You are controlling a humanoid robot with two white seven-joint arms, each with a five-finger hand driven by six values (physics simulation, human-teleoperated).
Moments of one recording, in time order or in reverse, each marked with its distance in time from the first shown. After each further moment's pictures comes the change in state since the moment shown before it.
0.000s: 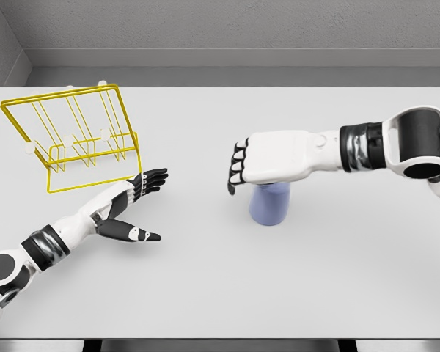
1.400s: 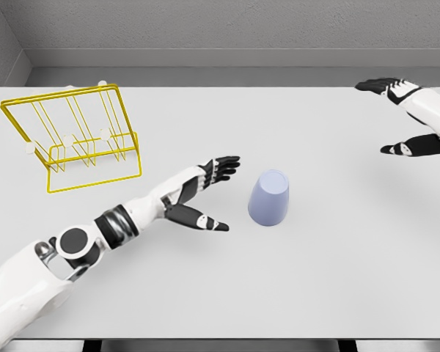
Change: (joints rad) left arm -0.189 -0.245 -0.135 -0.001 -0.018 0.137 0.002; right arm 0.611 0.067 -0.936 0.268 -0.297 -0.001 0.000
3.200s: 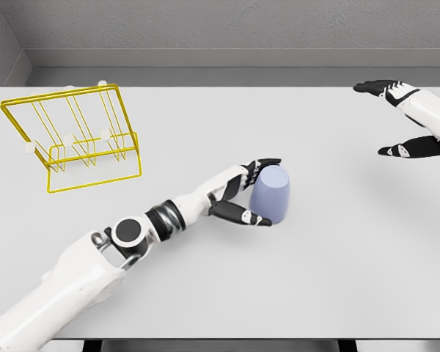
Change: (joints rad) left arm -0.081 -0.225 -0.055 0.182 -0.028 0.053 0.003; right arm 0.011 0.006 -0.002 -0.007 -0.004 0.000 0.000
